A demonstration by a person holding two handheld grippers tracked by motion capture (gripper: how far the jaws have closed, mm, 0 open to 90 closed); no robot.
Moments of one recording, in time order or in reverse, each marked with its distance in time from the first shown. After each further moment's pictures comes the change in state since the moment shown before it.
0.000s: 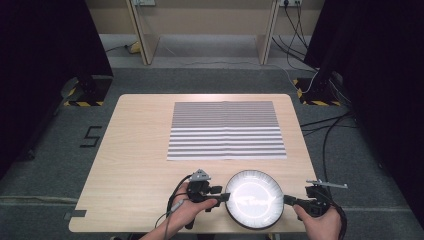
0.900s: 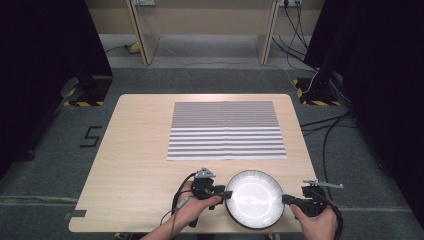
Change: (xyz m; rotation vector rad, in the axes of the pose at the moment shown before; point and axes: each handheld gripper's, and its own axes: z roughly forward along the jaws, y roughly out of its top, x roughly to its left) left arm -0.003 0.007 0.011 0.037 0.027 -0.015; right arm 0.005 -0.001 0.007 -0.015 -0.065 -0.027
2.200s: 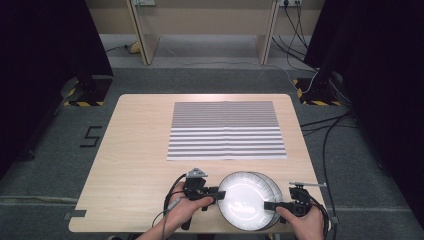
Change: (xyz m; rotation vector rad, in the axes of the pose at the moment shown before) left arm -0.001 -0.003 -0.030 -0.003 -0.004 -0.041; right arm 0.010 -0.006 0.031 0.166 0.202 0.108
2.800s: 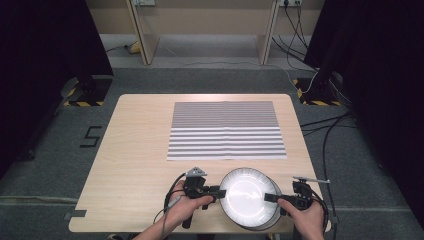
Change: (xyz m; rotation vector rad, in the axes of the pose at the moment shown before) left arm 0.007 0.002 0.009 -0.019 -0.022 -0.003; right arm -0.011 0.014 0.002 -0.077 0.049 0.047
